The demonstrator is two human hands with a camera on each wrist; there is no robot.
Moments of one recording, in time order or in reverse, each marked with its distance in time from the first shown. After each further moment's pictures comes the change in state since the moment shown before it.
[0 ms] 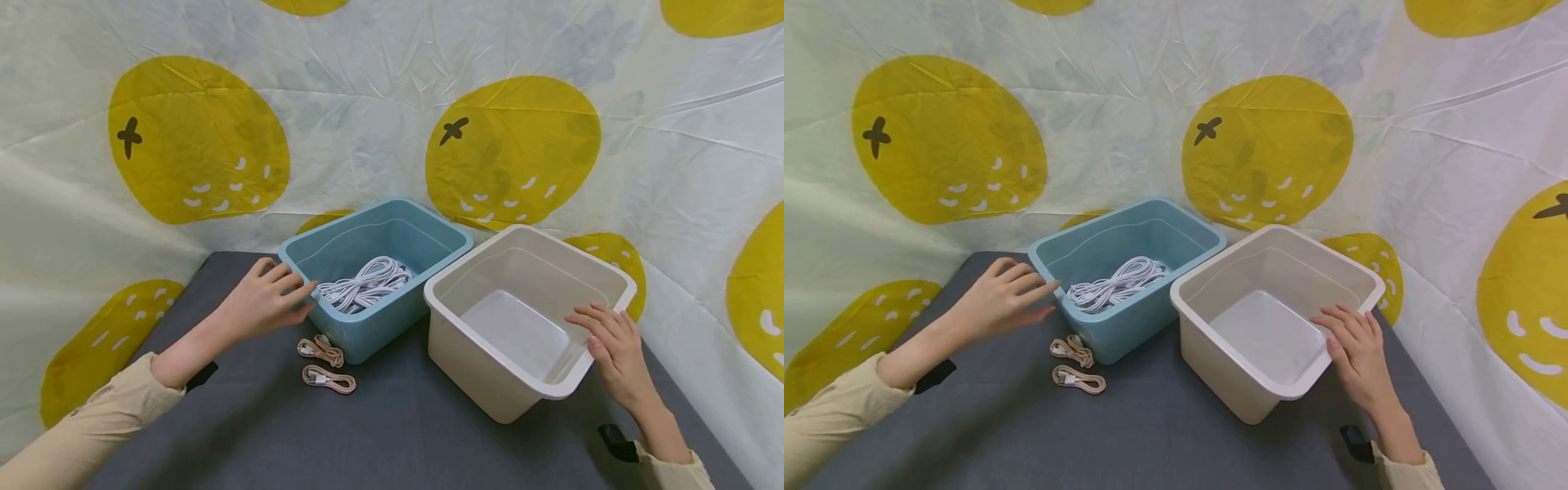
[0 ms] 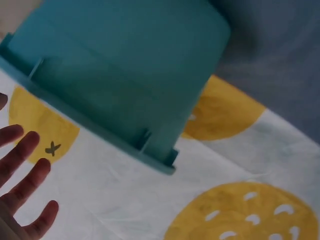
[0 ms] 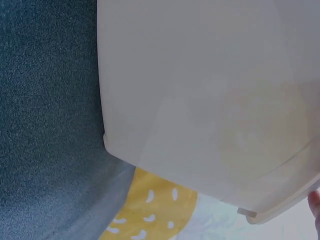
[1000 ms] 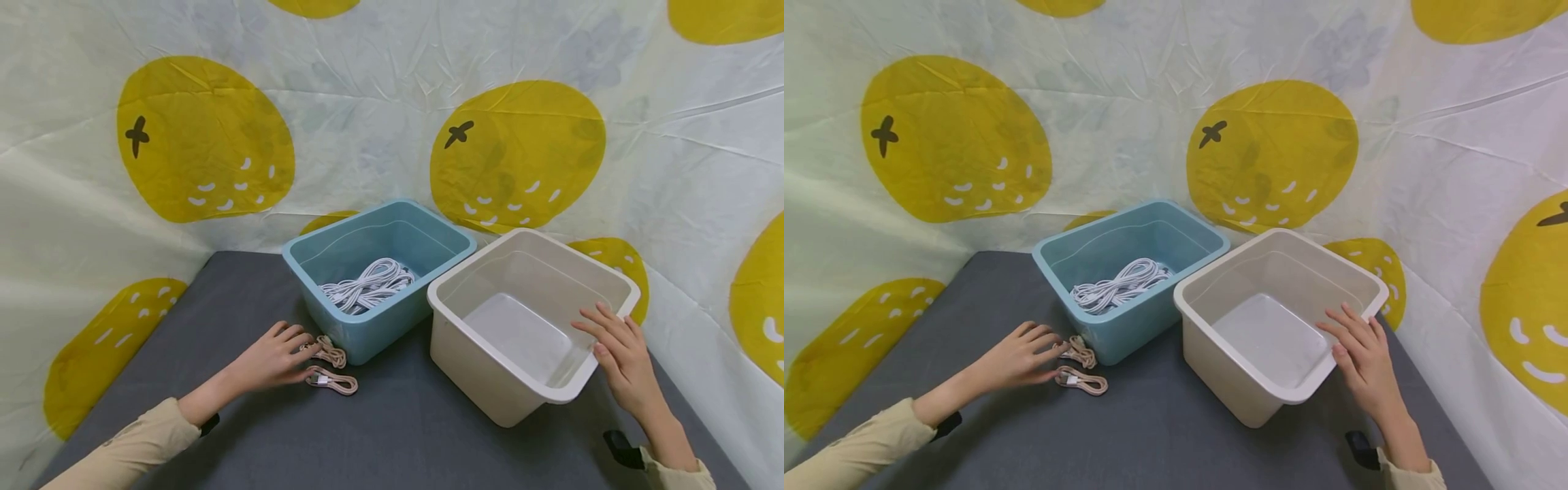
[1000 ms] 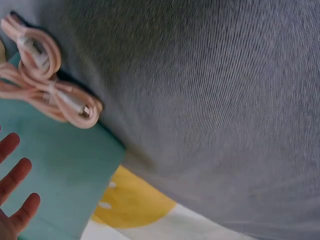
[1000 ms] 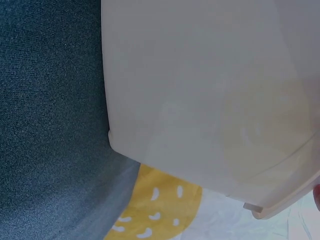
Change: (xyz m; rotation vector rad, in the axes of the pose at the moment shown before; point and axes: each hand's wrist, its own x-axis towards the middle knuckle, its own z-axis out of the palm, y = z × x) left_hand -0.080 0.051 0.063 -0.195 -0.101 0.018; right_hand -0.002 0.004 -0.003 0.008 0.005 -0.034
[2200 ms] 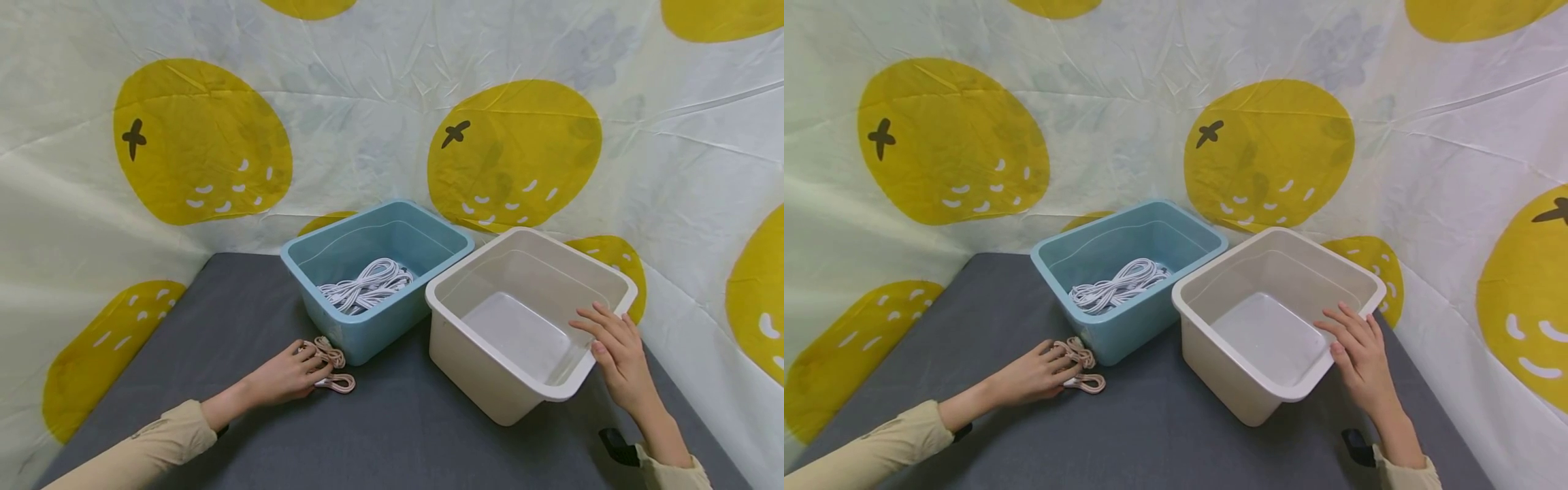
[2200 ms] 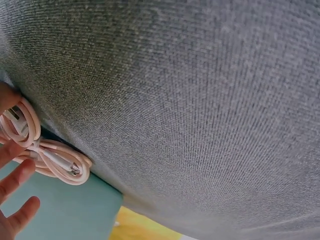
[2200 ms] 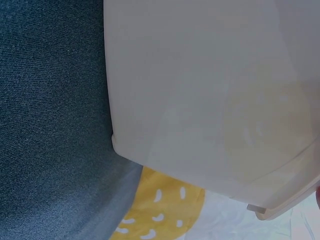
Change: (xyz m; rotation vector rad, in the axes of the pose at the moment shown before) left_hand -0.005 0.021 0.021 0.074 -0.203 0.119; right_hand -0.002 -0.001 0.003 0.038 0.023 0.015
